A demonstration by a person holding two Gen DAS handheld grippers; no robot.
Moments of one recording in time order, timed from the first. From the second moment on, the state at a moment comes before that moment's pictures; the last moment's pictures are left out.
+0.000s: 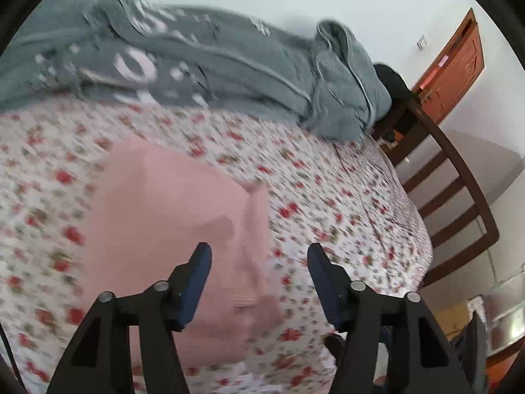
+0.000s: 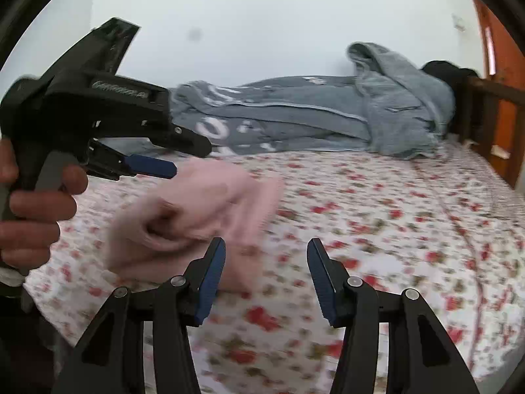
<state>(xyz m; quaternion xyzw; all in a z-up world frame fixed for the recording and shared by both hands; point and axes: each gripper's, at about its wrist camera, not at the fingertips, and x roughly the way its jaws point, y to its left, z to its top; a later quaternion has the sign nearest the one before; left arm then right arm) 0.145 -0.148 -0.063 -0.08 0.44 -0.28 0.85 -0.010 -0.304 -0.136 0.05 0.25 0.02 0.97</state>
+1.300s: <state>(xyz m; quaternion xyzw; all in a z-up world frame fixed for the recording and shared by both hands) 0.146 0.035 -0.141 -0.07 0.40 -0.23 0.88 0.085 -0.257 -0.127 0.16 0.29 0.03 0.94</state>
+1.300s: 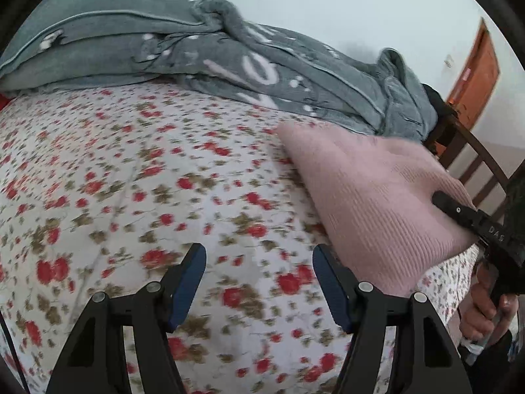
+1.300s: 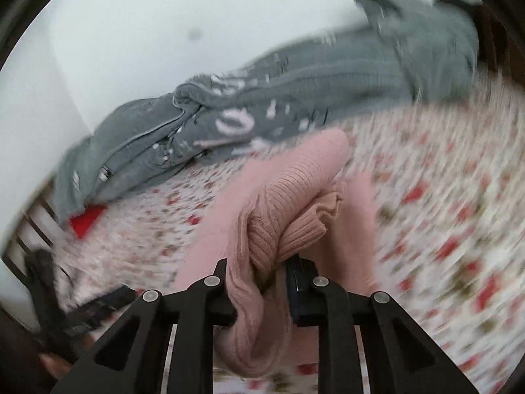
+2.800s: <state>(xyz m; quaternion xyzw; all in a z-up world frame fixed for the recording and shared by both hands) 0.105 -0.079 -0.155 0.05 0.45 -0.31 0.84 0.044 -0.326 -0.158 0.12 0.29 0.07 0.95</state>
